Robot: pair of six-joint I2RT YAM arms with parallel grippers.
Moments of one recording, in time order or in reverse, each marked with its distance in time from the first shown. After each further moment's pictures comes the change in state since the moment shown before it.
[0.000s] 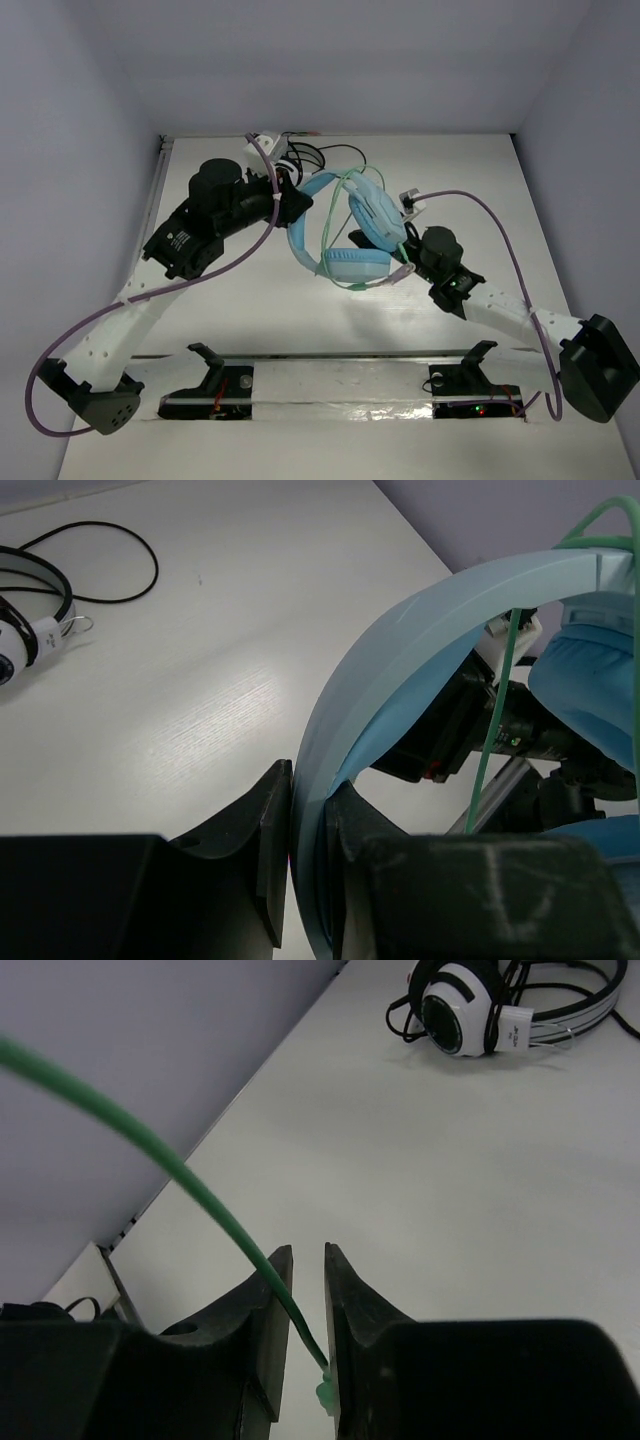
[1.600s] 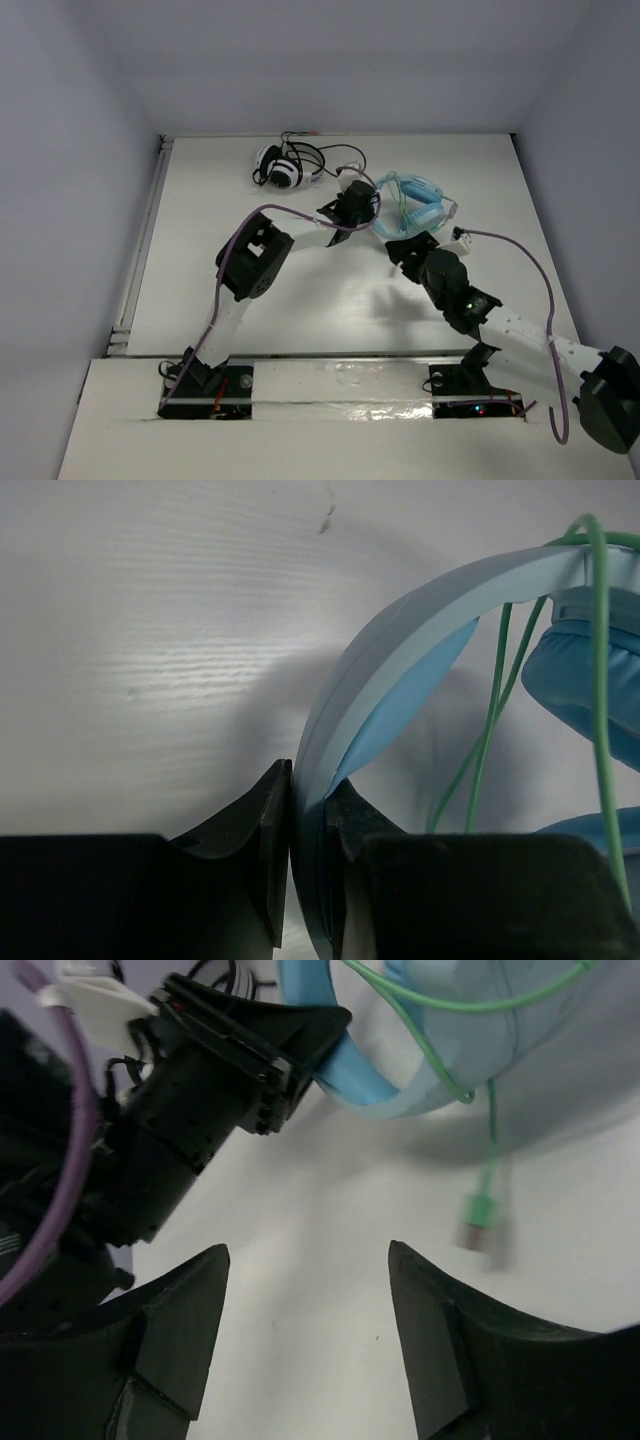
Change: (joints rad) left arm -0.137 1.096 0.115 0.715 -0.522 -0.463; right arm 0.000 -0.194 -0.211 -0.309 0.553 0.602
